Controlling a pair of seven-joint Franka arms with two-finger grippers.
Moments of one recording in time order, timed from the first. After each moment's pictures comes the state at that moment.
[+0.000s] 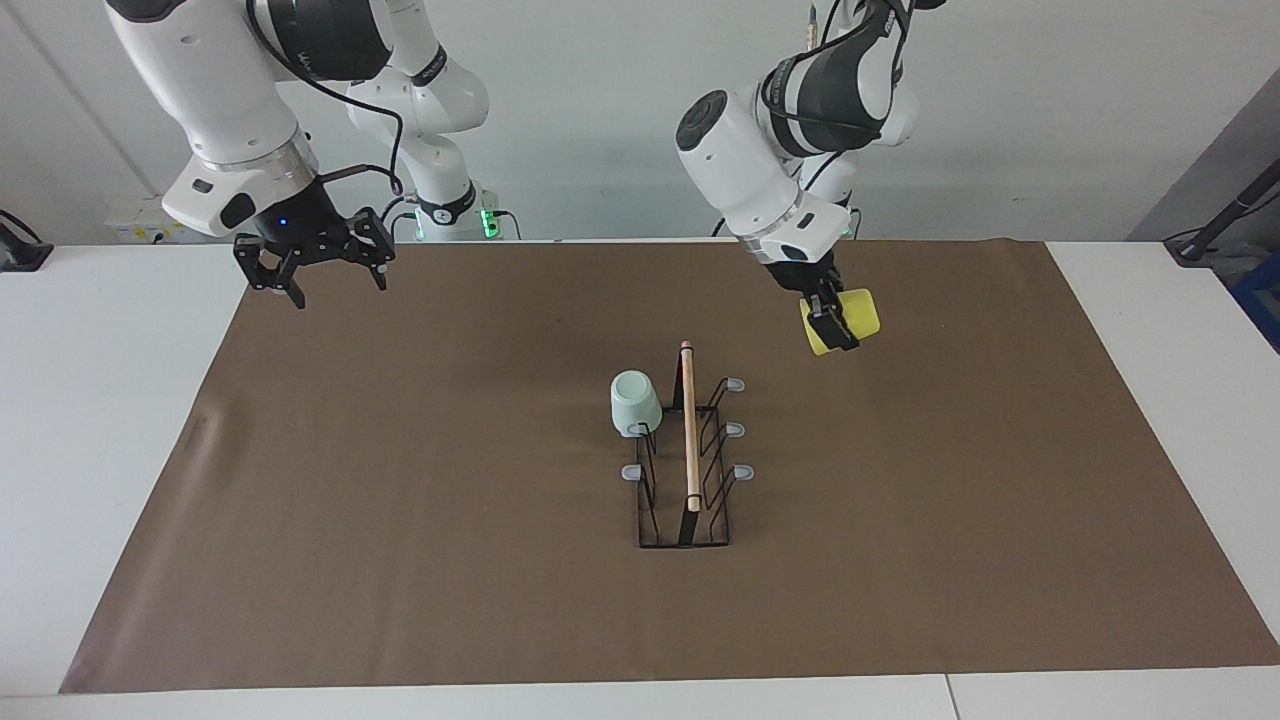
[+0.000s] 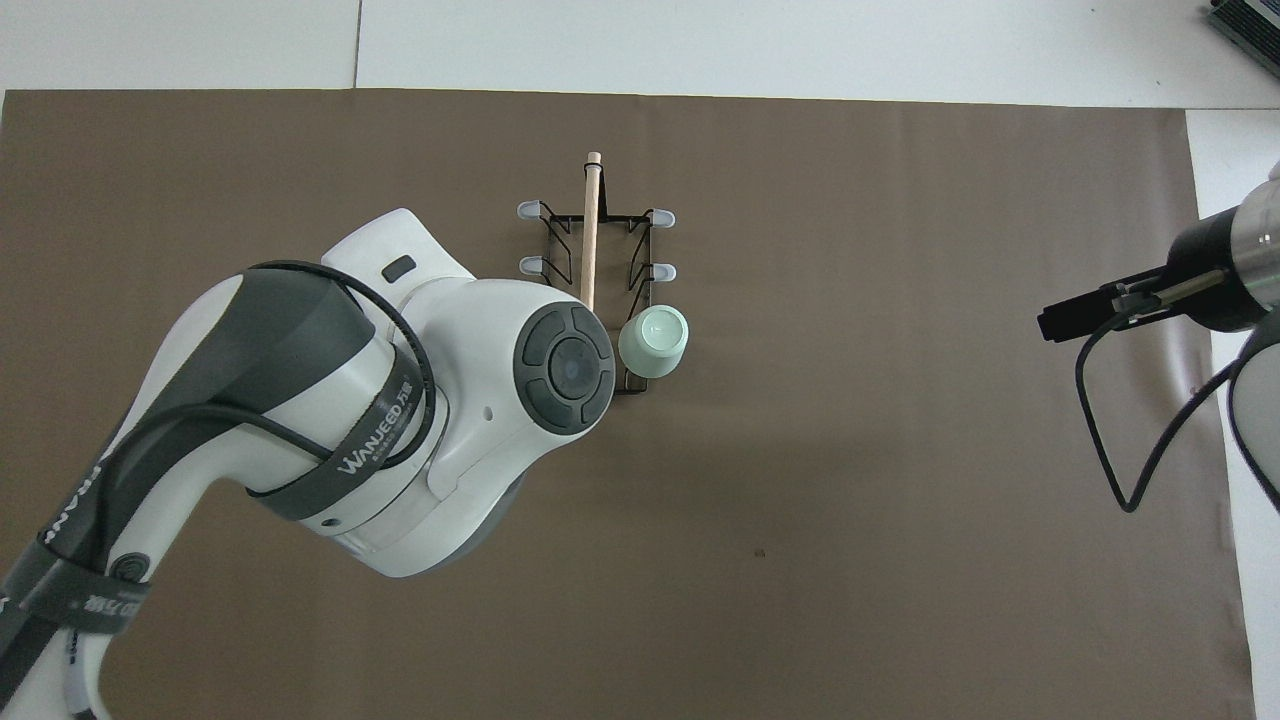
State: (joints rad) left arm -0.60 0.15 -0.03 -1.72 0.74 1.64 -2.16; right arm 0.10 0.02 -0.05 -1.58 0.03 1.62 -0.21
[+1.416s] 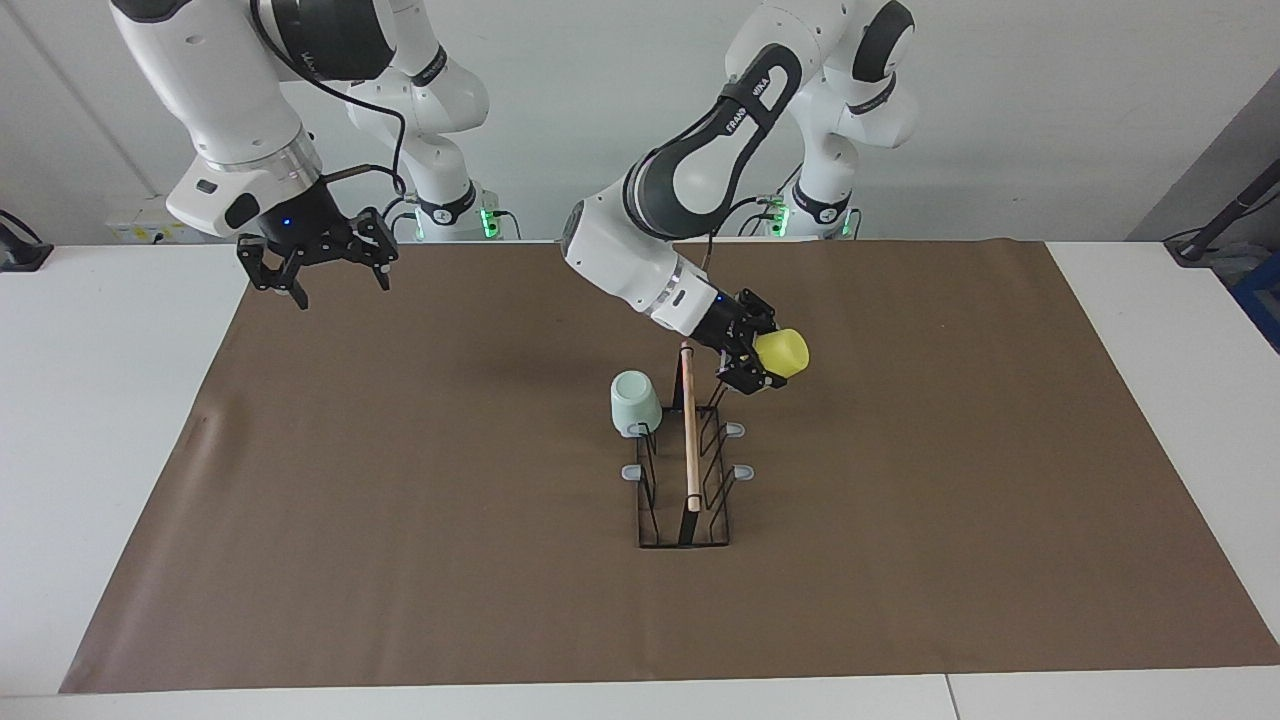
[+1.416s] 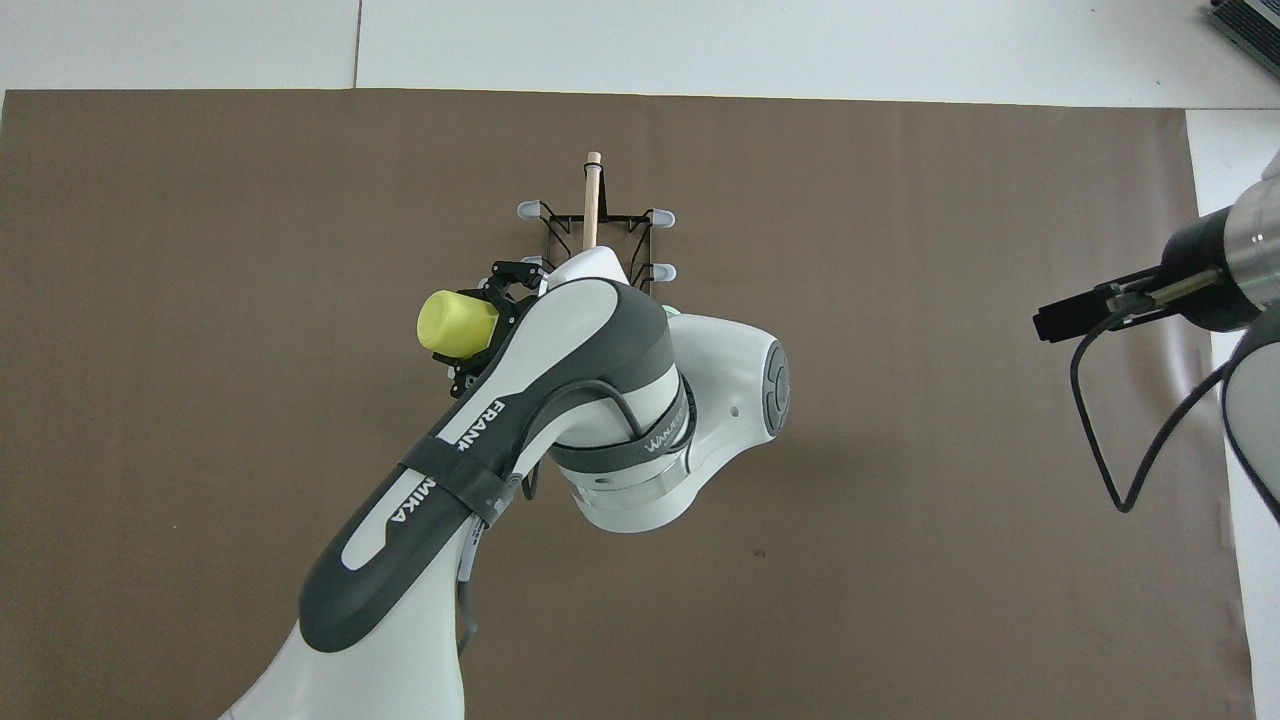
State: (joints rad) left arm -0.67 0.48 -0.16 -1.50 0.93 1.42 -2.17; right arm 0.10 0.02 -0.05 -1.58 0.03 1.62 -0.21
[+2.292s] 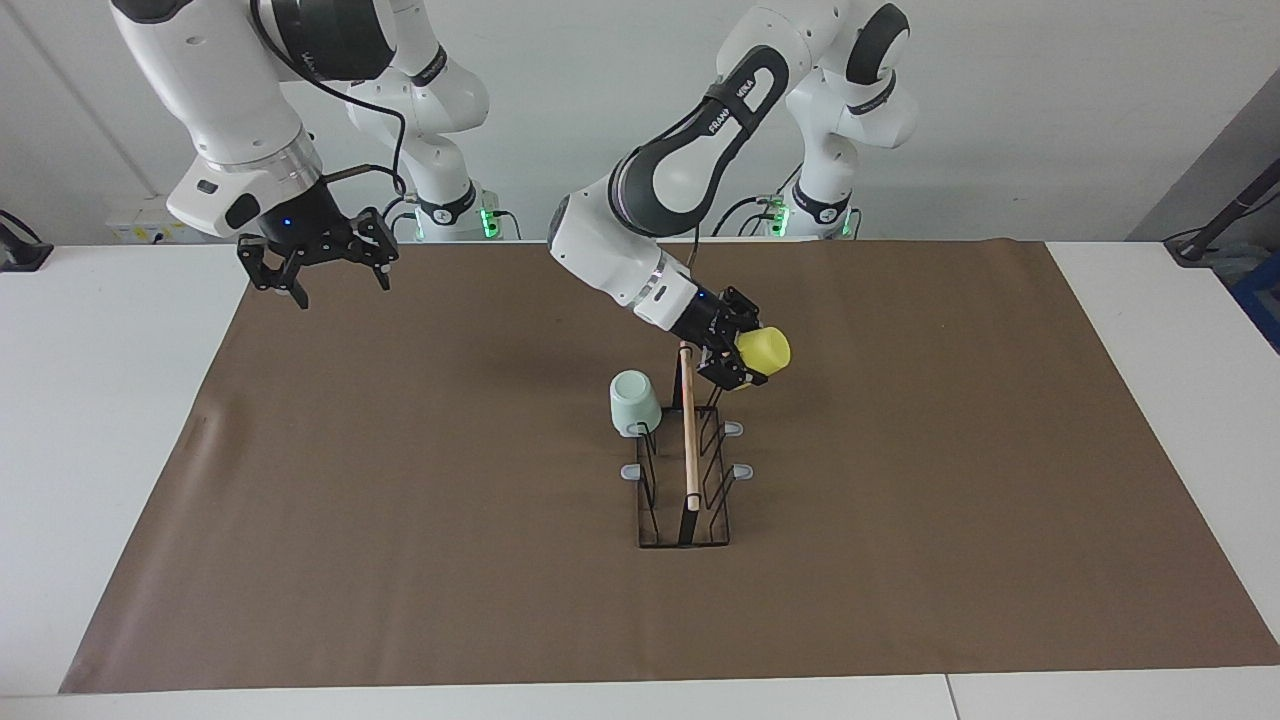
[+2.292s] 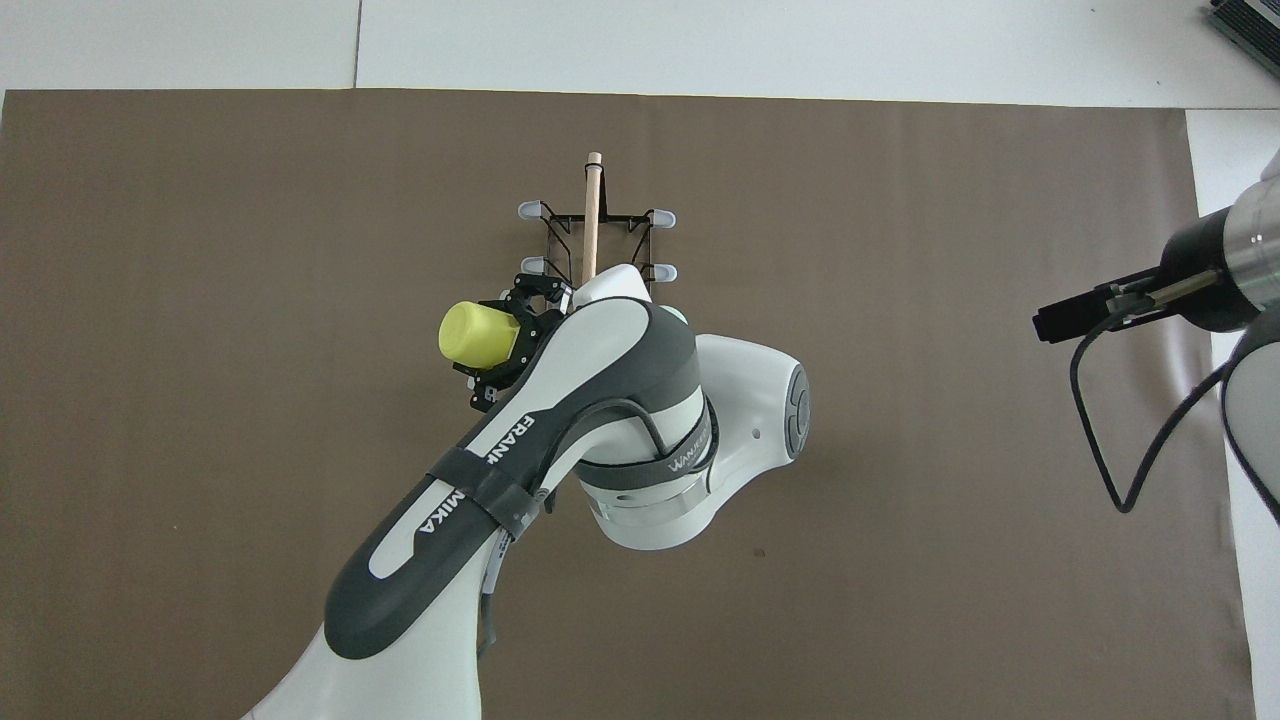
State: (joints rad) left arm -0.67 0.48 -0.19 -1.50 0.94 1.42 -2.19; right arm 0.10 0.02 -0.05 -1.58 0.03 1.62 -0.21
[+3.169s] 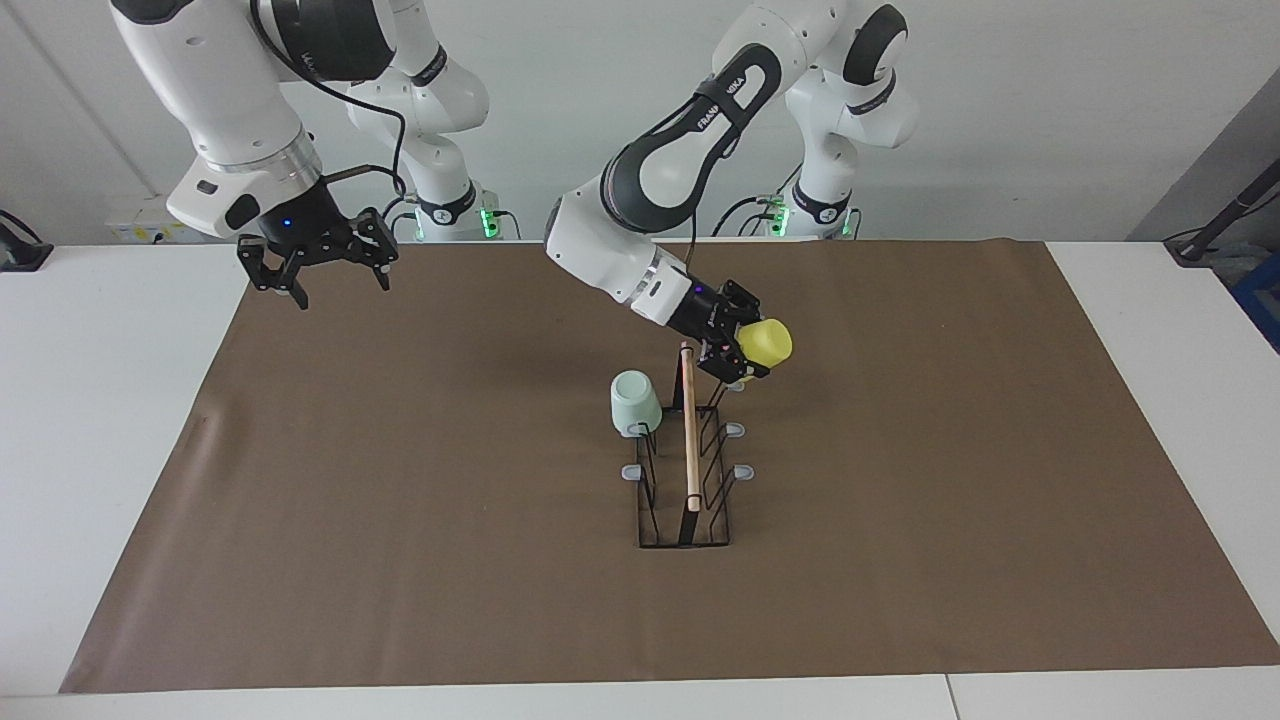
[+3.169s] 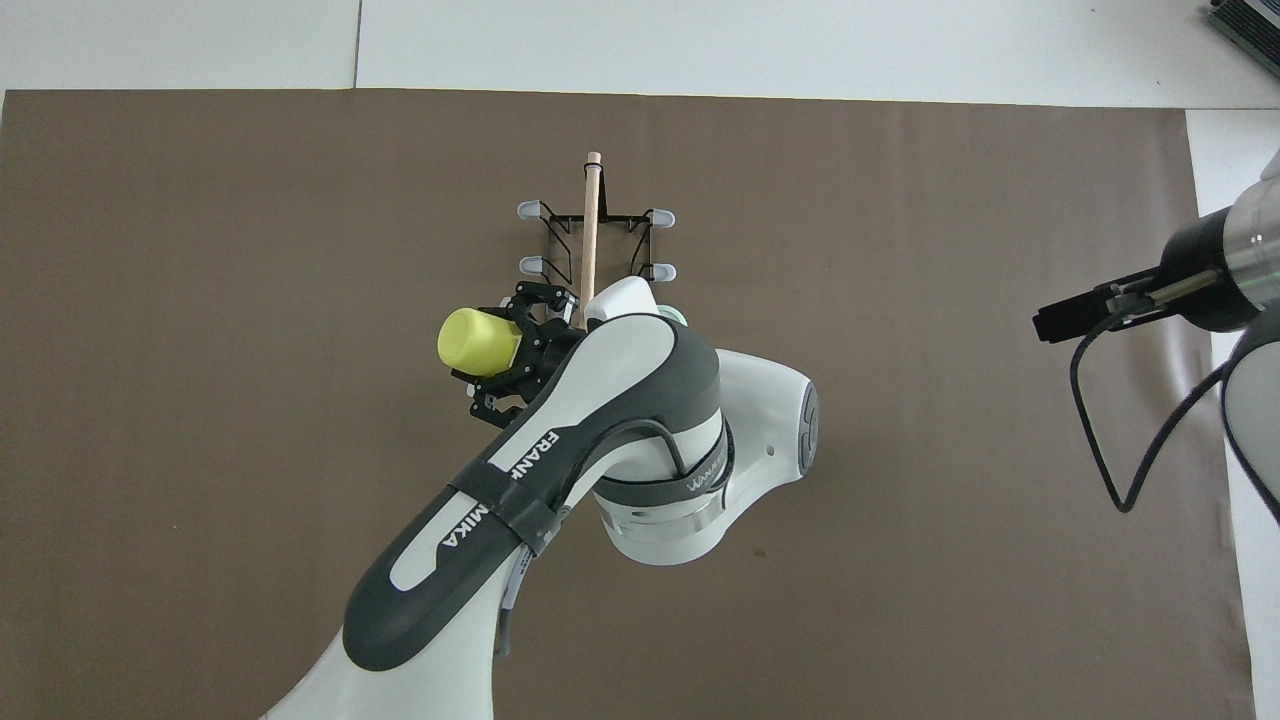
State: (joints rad) left arm -0.68 0.48 -0.23 -1.52 0.99 1.37 -2.19; right arm 0.10 0.02 -0.05 -1.58 0.03 1.62 -0.21
